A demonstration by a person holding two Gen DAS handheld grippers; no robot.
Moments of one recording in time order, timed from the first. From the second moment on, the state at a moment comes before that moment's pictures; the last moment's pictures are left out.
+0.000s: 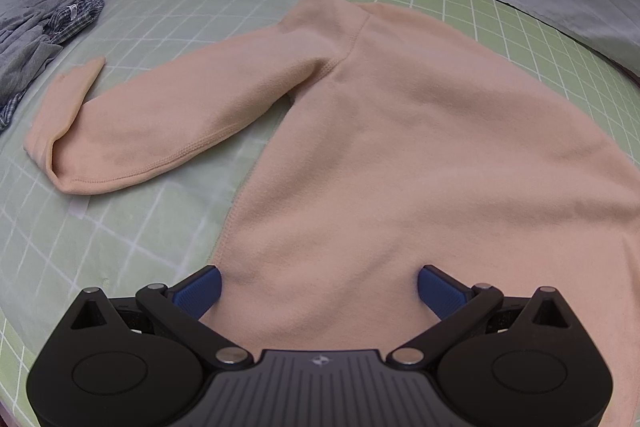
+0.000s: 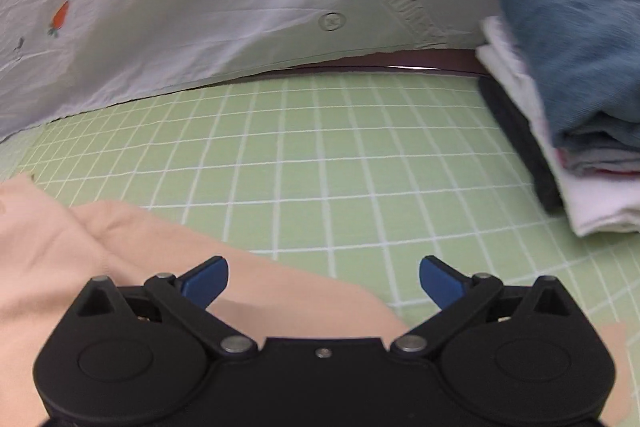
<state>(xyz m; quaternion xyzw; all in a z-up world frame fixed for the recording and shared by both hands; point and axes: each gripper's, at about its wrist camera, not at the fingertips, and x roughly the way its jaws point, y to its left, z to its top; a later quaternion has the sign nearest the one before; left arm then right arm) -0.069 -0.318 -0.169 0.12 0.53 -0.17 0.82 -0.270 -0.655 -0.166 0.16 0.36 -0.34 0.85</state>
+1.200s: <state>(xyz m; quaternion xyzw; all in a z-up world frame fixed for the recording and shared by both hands) -0.055 -0.333 -0.171 0.11 0.52 -0.16 0.83 -0.147 -0.663 -0.180 0.02 0.37 -0.20 0.91</state>
